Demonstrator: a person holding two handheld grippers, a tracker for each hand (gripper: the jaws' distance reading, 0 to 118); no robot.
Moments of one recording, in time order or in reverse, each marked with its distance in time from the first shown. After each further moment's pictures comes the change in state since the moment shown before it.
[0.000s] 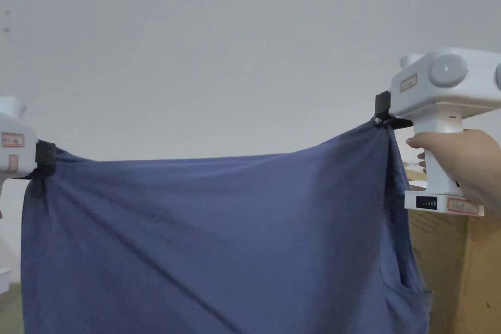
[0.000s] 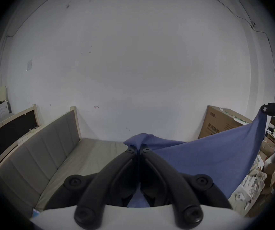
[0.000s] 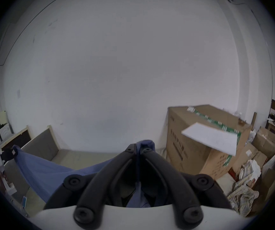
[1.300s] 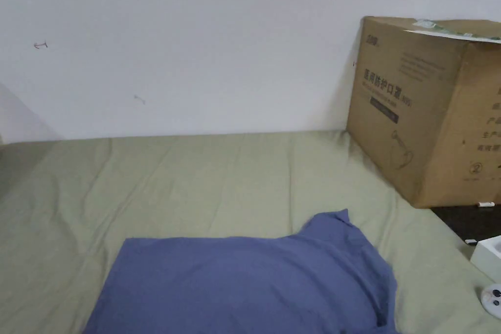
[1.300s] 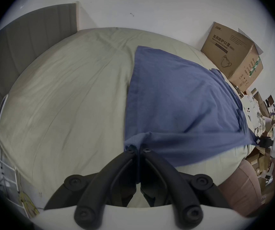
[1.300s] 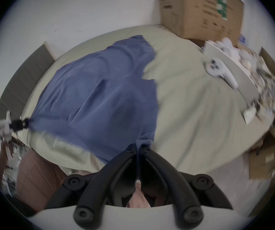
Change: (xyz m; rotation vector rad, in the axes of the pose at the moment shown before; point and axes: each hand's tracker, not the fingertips) left arm -0.051 -0.507 0.195 -0.704 -0.046 0.112; right arm 0.138 -0.580 0.258 -0.812 0.041 -0.125
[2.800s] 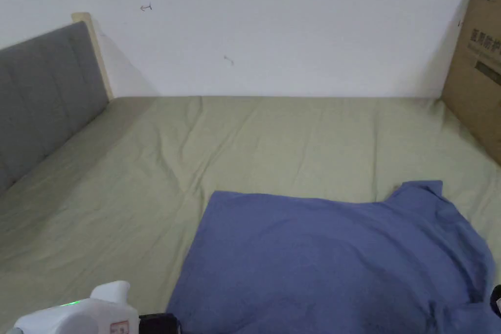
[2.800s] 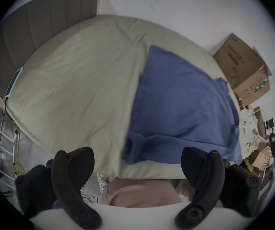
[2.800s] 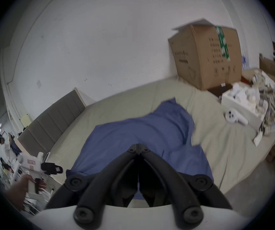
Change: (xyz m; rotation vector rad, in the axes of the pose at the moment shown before) left arm 0.007 0.006 0.024 -0.139 0.058 0.167; right arm -0.117 0.014 0.079 0.447 0.241 -0.050
